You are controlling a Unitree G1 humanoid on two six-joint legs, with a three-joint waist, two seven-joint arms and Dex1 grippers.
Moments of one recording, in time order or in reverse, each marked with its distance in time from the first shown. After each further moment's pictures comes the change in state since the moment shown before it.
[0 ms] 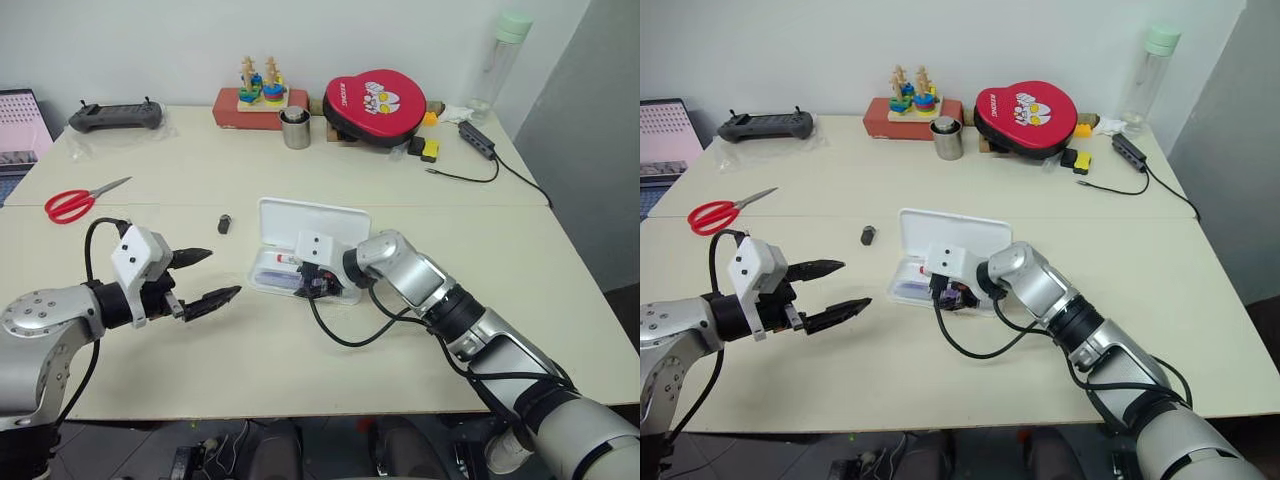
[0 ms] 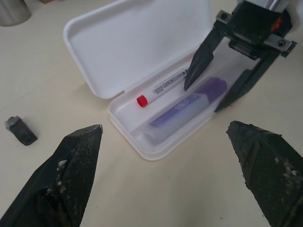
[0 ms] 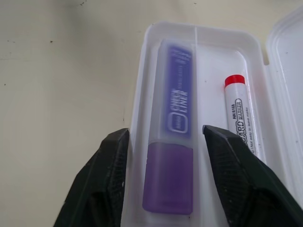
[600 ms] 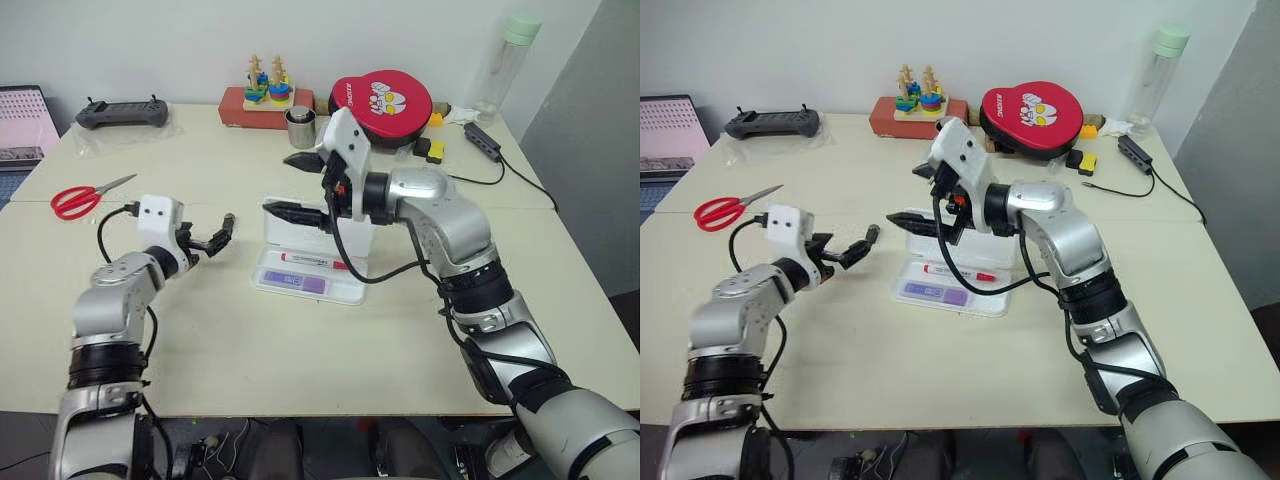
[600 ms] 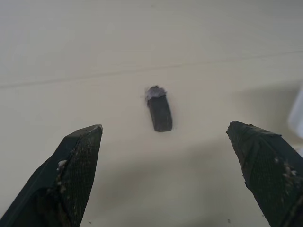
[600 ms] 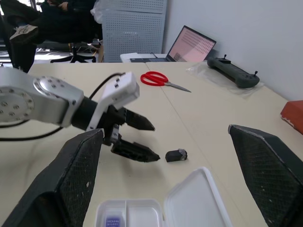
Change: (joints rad) left arm -0.461 -0.289 -0.137 0.656 0.230 -0.005 0.482; right arm -0.076 0.032 -0.386 -0.247 0.246 0.072 -0.085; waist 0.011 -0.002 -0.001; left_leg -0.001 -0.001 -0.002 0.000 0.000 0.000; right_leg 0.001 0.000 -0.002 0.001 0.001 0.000
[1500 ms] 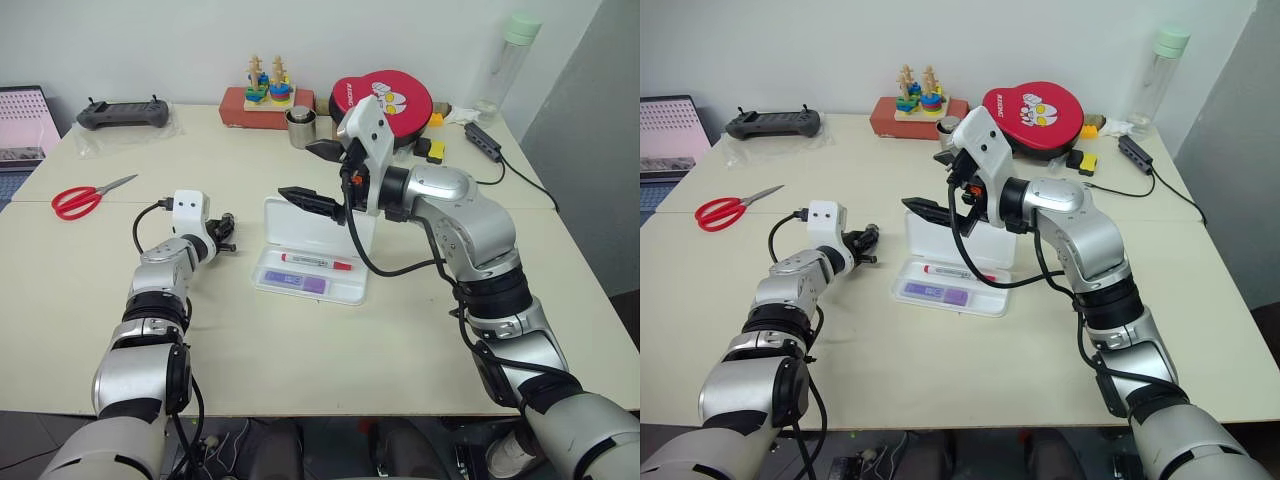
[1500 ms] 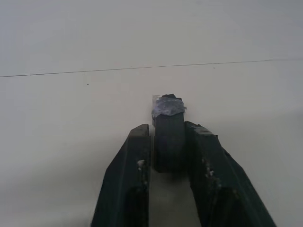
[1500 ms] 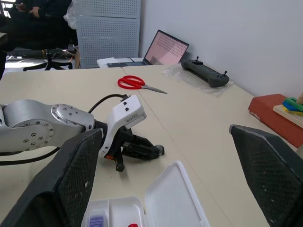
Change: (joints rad) left arm -0.302 -0.067 -0.011 0.607 0.118 -0.316 0.057; right arm 0.037 -0.055 -0.016 -0.101 0.039 0.058 -0.082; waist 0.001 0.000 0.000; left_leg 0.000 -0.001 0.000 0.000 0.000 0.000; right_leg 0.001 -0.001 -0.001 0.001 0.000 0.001
